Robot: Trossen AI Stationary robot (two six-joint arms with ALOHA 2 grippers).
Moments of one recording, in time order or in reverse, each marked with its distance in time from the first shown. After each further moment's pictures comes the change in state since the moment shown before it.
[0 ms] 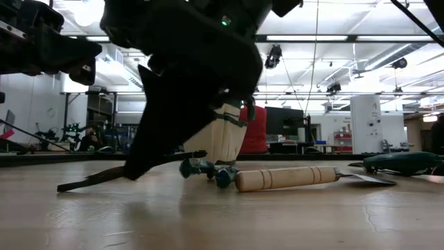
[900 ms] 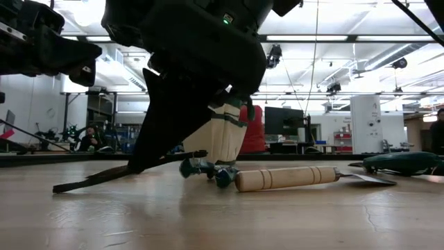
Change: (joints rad) left arm 0.000 0.003 0.000 -0.012 0.000 0.000; right arm 0.000 -0.002 -0.008 -0.001 -0.011 -0.011
